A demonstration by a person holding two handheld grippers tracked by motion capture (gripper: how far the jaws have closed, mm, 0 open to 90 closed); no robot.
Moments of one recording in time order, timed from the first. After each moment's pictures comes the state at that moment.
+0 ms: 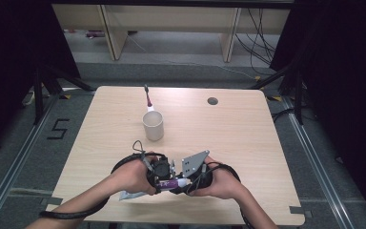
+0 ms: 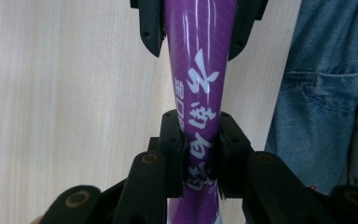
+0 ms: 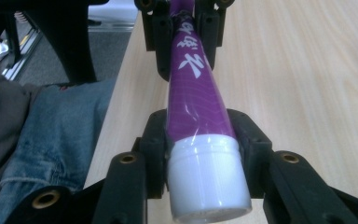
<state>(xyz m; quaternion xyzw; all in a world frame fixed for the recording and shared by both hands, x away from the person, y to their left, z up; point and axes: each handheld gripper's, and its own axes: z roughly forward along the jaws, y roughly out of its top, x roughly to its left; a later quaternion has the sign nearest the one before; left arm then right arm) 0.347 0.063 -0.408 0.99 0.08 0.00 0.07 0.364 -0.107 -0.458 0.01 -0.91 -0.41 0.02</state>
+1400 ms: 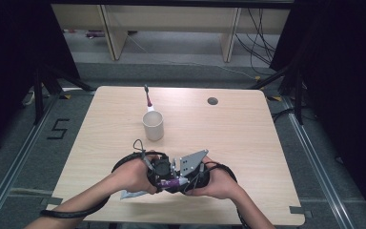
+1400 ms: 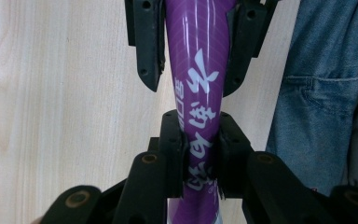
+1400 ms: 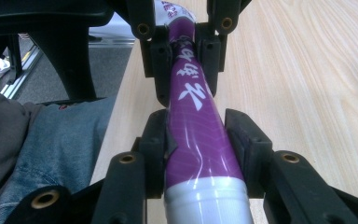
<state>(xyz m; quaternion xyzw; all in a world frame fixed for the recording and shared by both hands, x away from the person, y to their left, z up) 0.346 0.059 -0.406 0.99 0.08 0.01 0.08 0.360 -0.100 -0.458 -0.02 -0.90 -0.44 0.03</state>
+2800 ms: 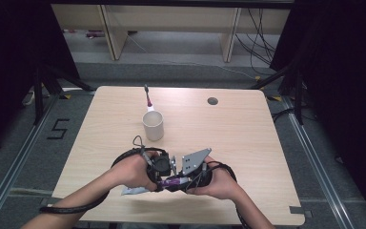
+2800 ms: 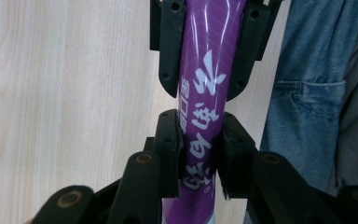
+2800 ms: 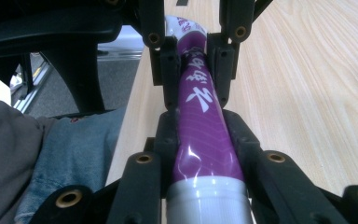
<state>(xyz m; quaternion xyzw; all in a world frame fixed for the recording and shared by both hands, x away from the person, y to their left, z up) 0.355 0.061 -0.399 0.99 0.07 -0.02 0.10 0.363 -0.105 -0.454 0.00 -0.89 -0.46 0.03</state>
